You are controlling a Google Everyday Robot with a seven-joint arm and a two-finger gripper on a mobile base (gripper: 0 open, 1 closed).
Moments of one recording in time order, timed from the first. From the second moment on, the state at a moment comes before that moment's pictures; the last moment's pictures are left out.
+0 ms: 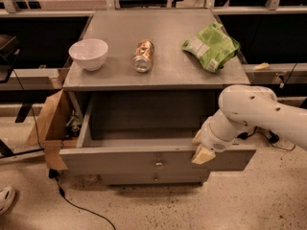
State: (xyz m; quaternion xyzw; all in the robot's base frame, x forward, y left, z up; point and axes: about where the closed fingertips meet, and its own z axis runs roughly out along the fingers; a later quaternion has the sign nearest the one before) arm 0.505 -0.158 0.649 -0.66 0.74 0.07 0.14
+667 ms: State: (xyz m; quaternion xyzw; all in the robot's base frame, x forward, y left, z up) arm 0.491 -0.158 0.651 -0.67 0.73 0.07 0.12
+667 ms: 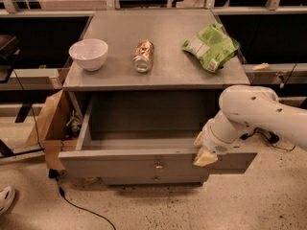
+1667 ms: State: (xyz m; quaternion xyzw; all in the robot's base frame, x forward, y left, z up) arm 0.469 -0.157 0.655 -0.70 0.71 0.08 0.08
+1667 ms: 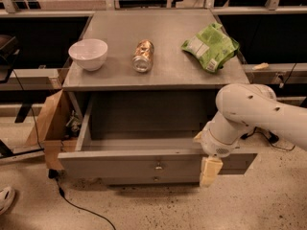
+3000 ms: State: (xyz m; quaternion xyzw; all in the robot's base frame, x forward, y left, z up) arm 0.441 -0.179 0.648 -0.69 0.72 0.10 0.00
